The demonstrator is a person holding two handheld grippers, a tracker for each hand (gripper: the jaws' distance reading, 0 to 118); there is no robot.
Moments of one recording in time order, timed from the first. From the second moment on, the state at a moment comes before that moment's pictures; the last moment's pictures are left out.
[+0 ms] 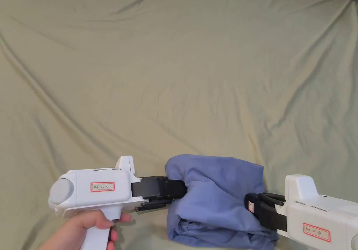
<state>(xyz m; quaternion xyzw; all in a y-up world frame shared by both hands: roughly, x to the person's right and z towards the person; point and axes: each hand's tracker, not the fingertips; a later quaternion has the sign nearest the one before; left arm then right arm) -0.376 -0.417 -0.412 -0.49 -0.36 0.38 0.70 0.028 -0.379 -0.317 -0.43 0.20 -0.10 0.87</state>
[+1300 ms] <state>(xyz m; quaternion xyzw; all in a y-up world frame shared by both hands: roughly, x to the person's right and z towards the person) -0.597 -0.250 -0.407 -0.55 -0.15 0.03 0.82 -0.009 -0.241 -0.255 -0.33 0.22 -0.03 0.92</state>
